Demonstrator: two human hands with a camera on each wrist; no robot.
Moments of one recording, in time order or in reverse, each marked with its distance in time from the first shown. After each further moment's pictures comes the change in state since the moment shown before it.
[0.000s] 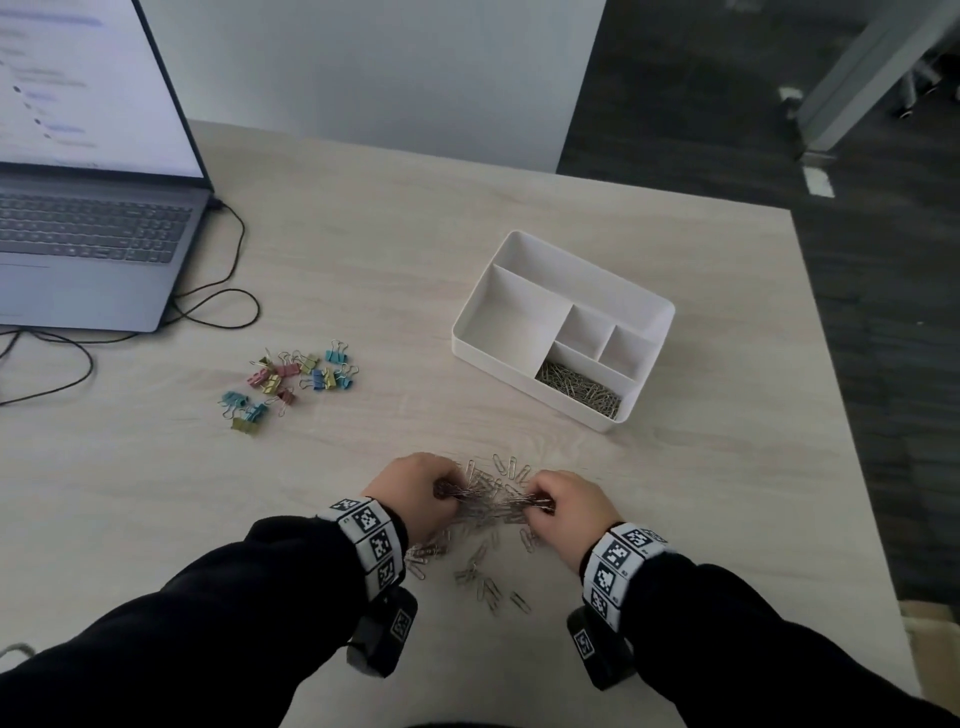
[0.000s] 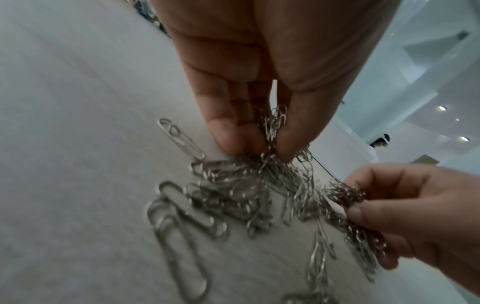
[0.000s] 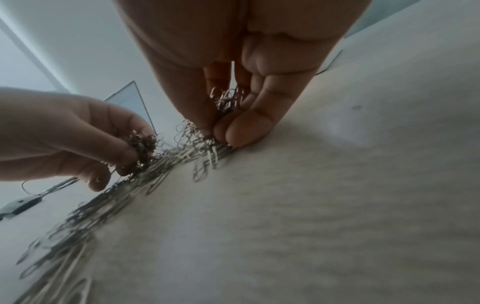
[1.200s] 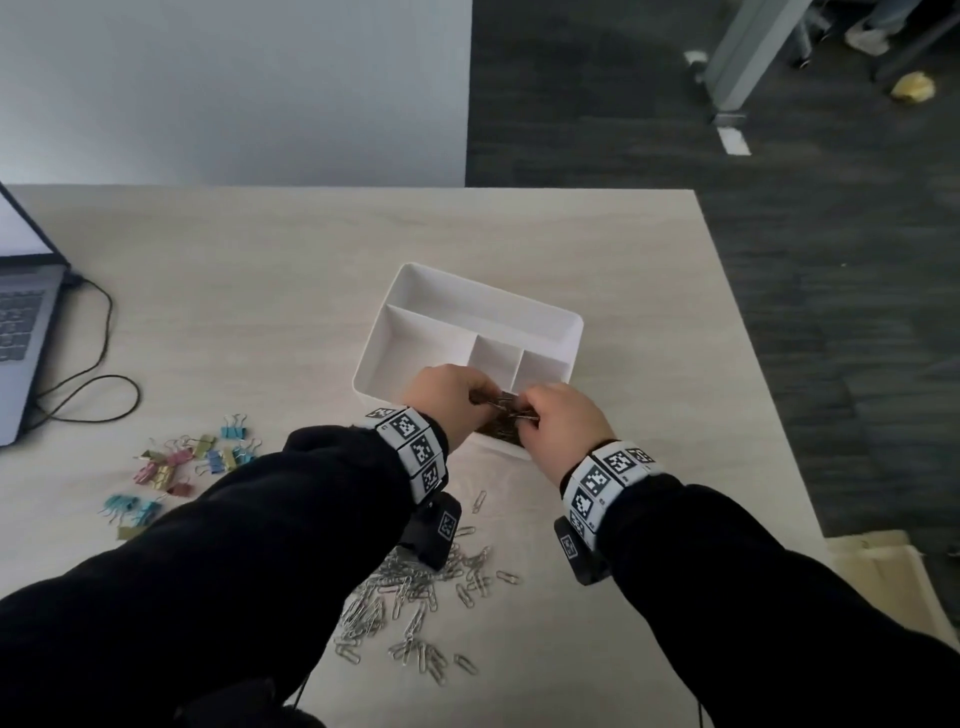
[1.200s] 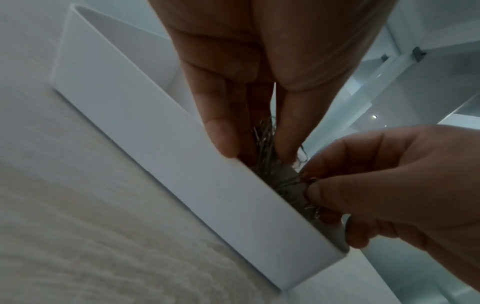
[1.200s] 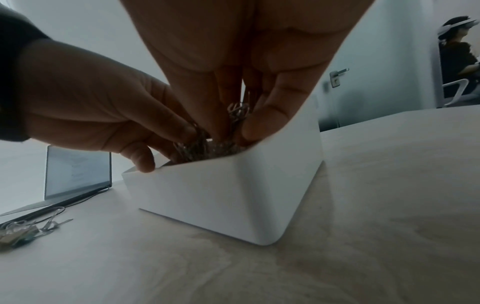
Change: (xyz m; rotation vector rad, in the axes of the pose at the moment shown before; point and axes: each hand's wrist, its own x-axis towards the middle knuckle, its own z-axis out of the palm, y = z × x) left_hand 0.129 0.141 -0.035 -0.003 0.091 0.158; right_hand 0.059 0.016 -0.120 -0.091 0.264 0.038
